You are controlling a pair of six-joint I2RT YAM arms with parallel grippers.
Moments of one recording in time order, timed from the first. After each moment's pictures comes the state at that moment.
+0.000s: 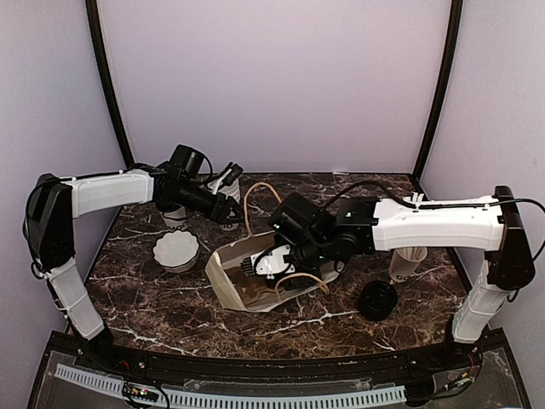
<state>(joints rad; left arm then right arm) -0.49 1.76 1.32 -0.41 0.68 -0.03 1.18 1.71 1.39 -0.70 0.21 -0.78</state>
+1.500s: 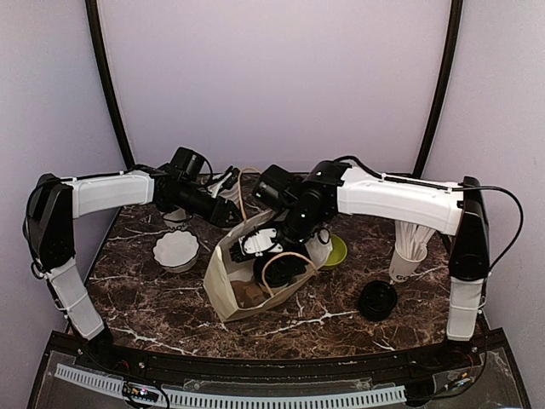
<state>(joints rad) -0.49 1.76 1.31 -0.43 0.65 0.00 1.06 1.98 1.81 -1.10 -0.15 -0.83</state>
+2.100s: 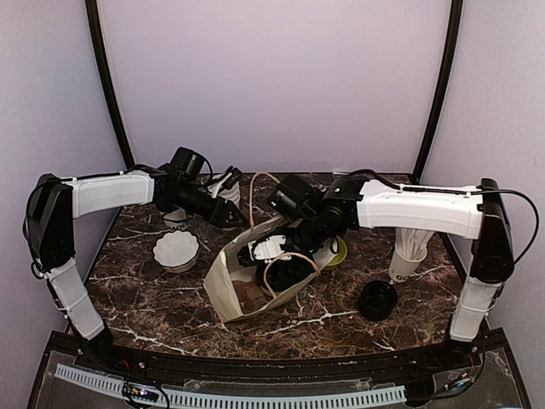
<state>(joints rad) -0.49 1.76 1.31 -0.43 0.64 0.01 1.06 1.86 1.59 -0.89 -0.17 -0.79</state>
